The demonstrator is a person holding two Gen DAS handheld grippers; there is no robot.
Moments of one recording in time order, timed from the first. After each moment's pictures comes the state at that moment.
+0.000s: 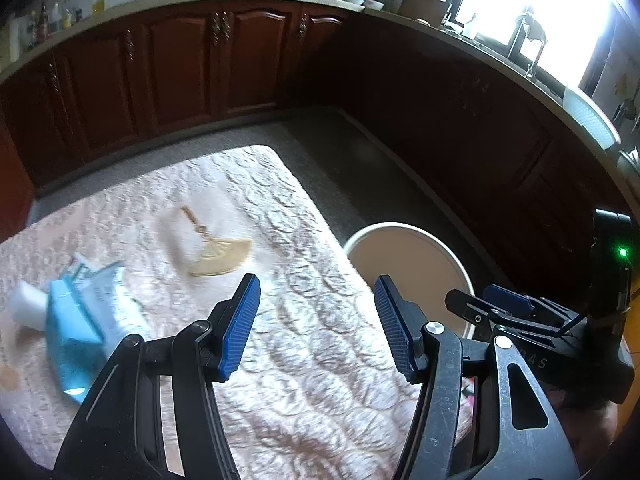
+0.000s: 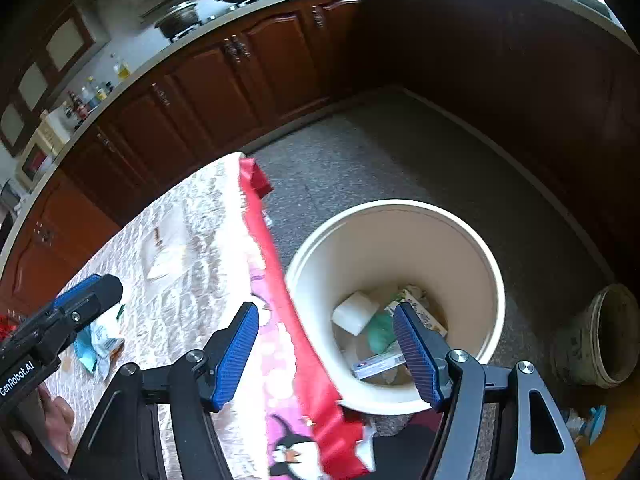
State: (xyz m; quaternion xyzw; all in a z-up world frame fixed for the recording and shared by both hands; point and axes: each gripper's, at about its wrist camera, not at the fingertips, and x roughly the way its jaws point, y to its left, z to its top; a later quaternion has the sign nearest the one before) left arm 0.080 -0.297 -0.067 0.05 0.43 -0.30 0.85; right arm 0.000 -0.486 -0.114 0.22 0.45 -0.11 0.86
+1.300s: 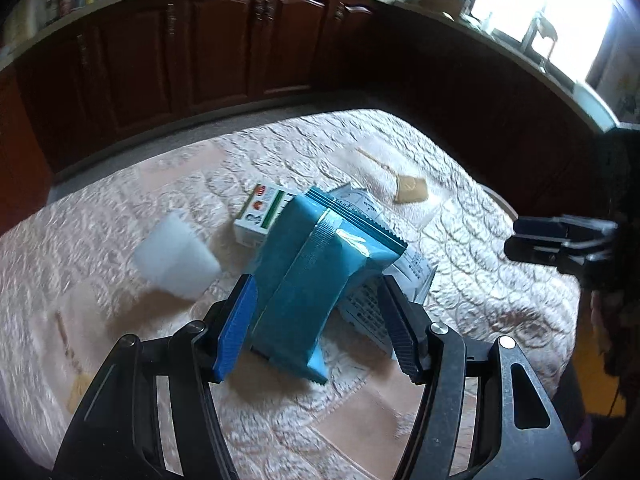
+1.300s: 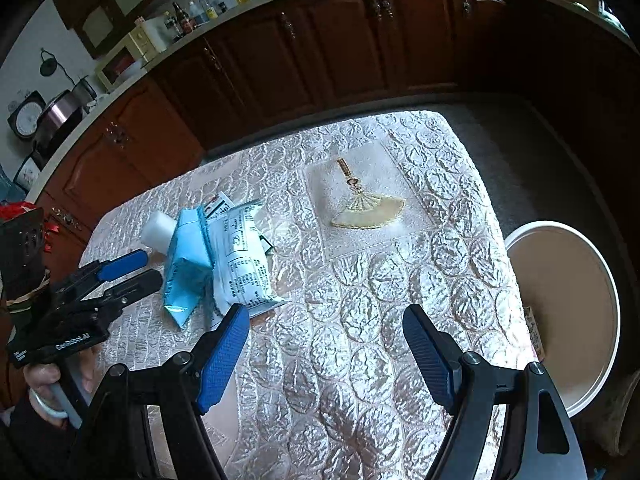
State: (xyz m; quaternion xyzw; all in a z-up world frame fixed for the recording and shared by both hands) left arm 0.139 -0.096 -0.114 0.07 0.44 -0.30 0.84; right arm 0.081 -0.319 -0.116 0.15 0.49 0.05 0.86
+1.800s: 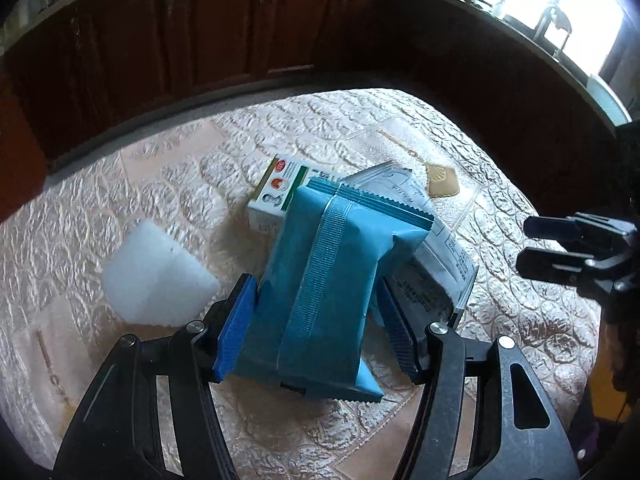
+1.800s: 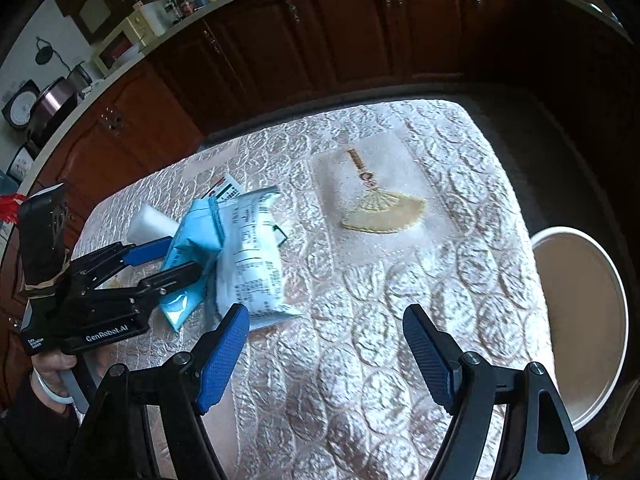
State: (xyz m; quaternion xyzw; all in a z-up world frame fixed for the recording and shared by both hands) left arm 0.174 -0.104 -0.141 0.07 0.48 -0.29 0.83; right arm 0.109 -0.301 -0.130 0.13 0.51 0.07 0.85
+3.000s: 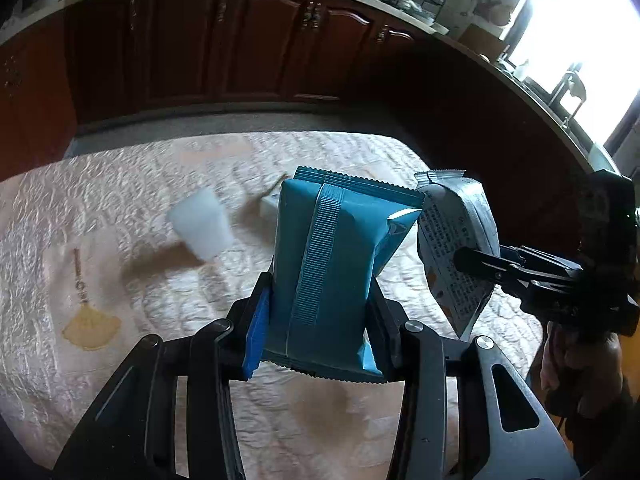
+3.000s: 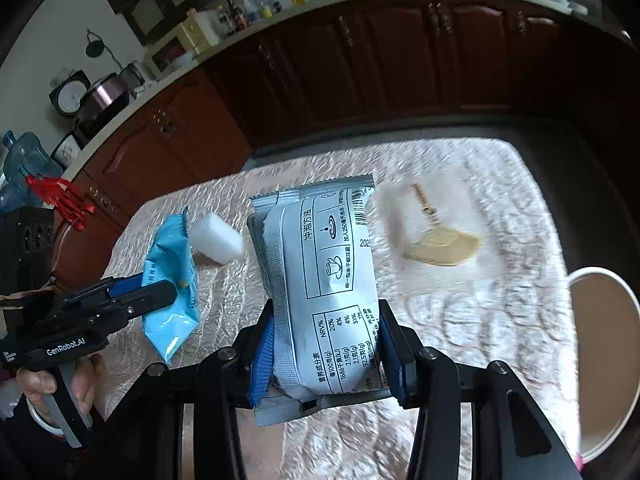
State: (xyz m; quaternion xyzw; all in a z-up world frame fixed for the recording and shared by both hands) left arm 0.106 -0.085 -0.078 -0.03 0.46 -0.25 0.85; right arm 0.090 -0.299 -0.105 0.13 0.45 0.14 0.87
